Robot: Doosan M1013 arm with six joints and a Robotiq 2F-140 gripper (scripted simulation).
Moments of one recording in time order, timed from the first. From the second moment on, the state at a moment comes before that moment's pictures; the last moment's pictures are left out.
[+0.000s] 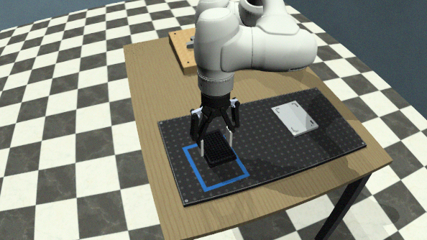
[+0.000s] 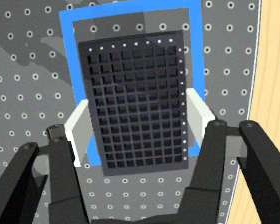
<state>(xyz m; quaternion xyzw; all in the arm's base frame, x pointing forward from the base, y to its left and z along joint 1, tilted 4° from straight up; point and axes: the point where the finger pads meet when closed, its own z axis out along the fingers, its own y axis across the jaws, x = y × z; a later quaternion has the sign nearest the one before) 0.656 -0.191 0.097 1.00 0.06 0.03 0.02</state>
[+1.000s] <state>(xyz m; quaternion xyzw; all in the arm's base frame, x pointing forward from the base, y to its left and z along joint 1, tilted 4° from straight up) 0.658 -0.191 0.077 1.00 0.06 0.03 0.02</state>
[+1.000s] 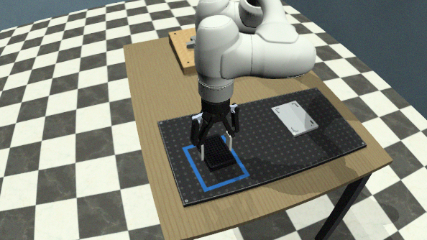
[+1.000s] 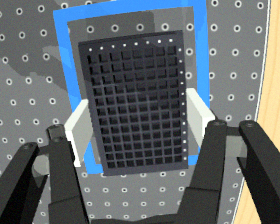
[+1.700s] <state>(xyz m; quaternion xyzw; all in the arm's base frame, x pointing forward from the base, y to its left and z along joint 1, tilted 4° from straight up) 0.660 -0.192 0.046 1.00 0.06 0.03 0.02</state>
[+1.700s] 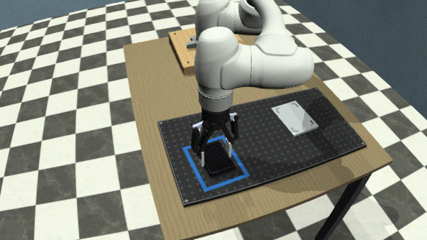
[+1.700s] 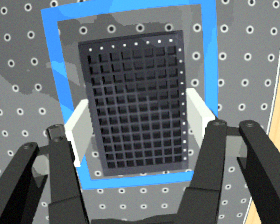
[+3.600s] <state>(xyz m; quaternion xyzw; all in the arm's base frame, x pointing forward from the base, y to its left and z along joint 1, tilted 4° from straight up) 0.660 -0.192 0.040 1.00 0.06 0.03 0.02</state>
